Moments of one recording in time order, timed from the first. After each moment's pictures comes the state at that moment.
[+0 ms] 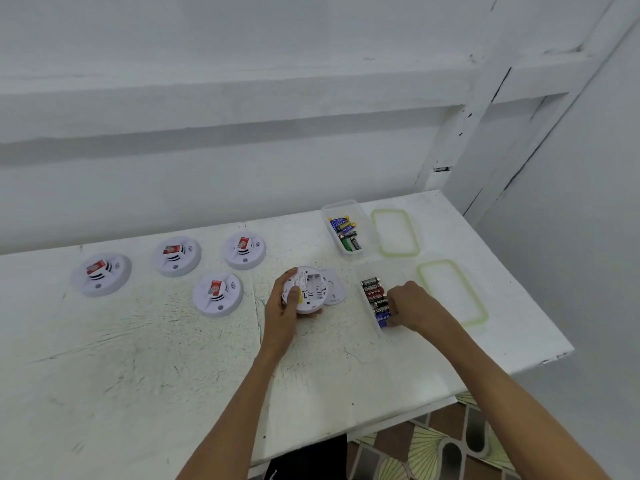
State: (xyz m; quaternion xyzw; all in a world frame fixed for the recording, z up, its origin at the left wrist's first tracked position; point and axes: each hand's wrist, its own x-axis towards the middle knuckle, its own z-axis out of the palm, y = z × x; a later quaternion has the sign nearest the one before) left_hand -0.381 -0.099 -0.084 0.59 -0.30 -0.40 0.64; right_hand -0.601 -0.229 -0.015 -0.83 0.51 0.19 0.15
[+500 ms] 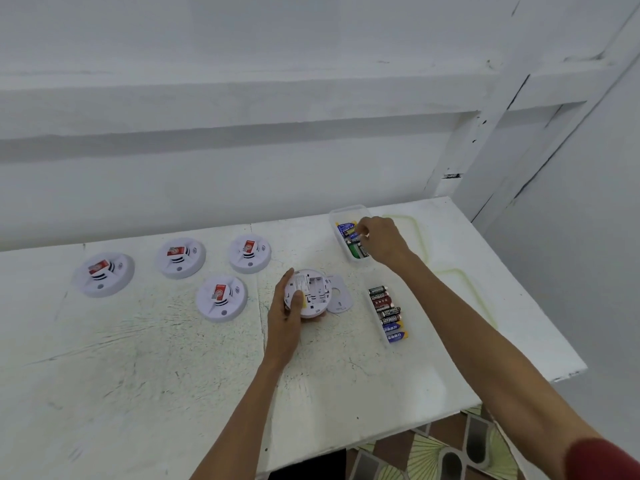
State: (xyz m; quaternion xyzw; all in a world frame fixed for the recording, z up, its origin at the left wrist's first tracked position) left_hand -0.375 -0.106 -0.090 0.61 -0.28 -0.37 0.64; right_hand -0.504 -0.333 -0.004 -0.85 0.49 -0.10 0.20
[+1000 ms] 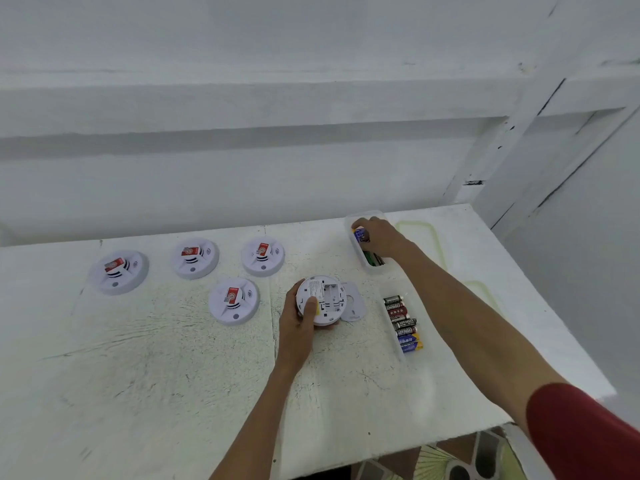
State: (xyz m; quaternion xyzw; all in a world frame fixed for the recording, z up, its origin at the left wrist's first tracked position) left_hand -0.374 -0.110 -0.098 0.63 -0.27 -0.36 0.64; right_hand -0.467 -0.391 -0.043 -0.89 0.41 0.03 0.20
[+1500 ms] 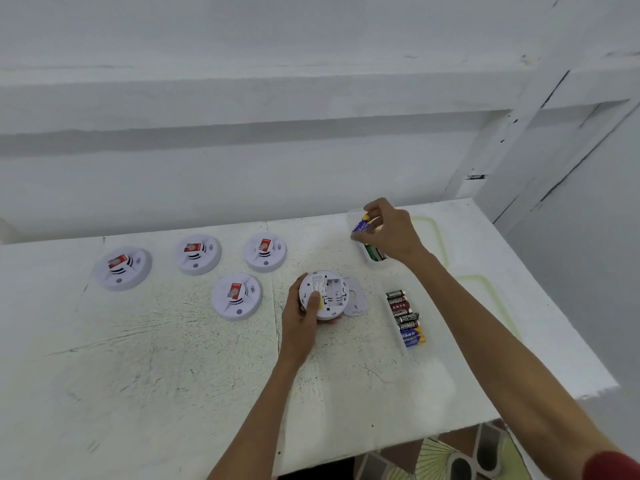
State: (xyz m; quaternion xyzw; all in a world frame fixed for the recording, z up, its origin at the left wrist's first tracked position) left_hand -0.373 -0.110 -0.097 0.61 -0.26 -0.38 0.65; right_hand -0.486 -0.333 0.006 -0.81 0.42 -0.23 0.34
